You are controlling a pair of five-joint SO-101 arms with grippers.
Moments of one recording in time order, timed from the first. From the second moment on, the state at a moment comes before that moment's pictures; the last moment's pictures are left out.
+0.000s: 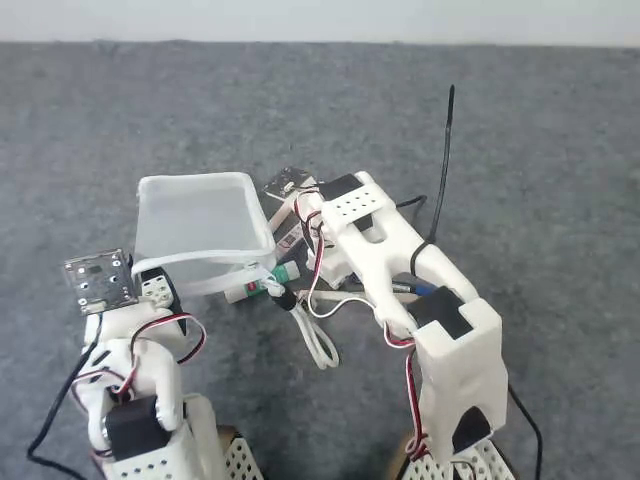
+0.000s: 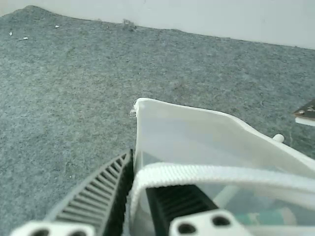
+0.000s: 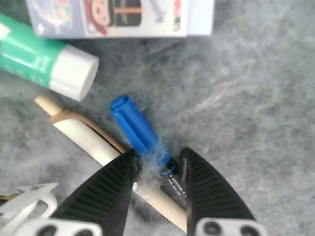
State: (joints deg) left arm -22.9 -103.3 80.3 64.8 4.6; right arm -31.9 26.9 0.4 74.3 19.0
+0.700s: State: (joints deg) left arm -22.9 -103.3 80.3 64.8 4.6; right arm -32.0 26.3 -0.9 75.8 22.2
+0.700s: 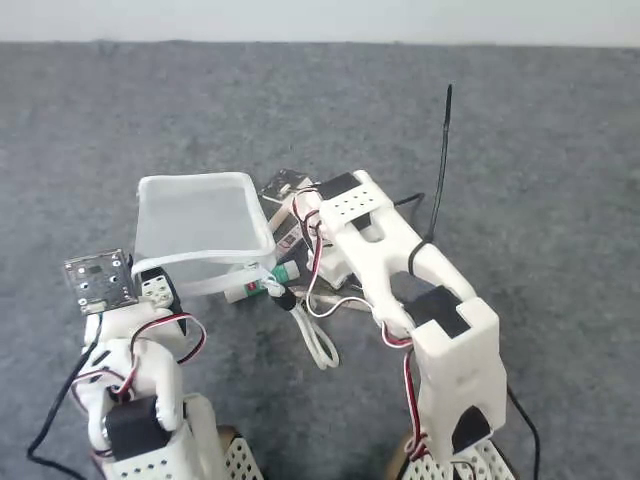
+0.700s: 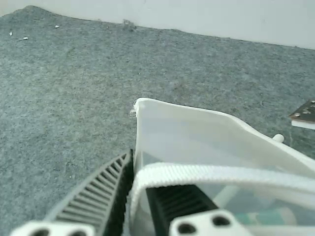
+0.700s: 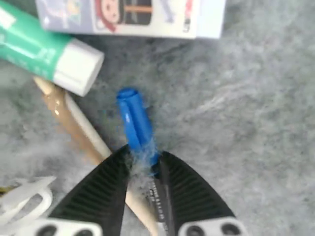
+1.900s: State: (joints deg) left arm -14.8 -85.1 51.2 64.9 5.8; right arm -24.5 -22.9 30.2 55.9 5.7
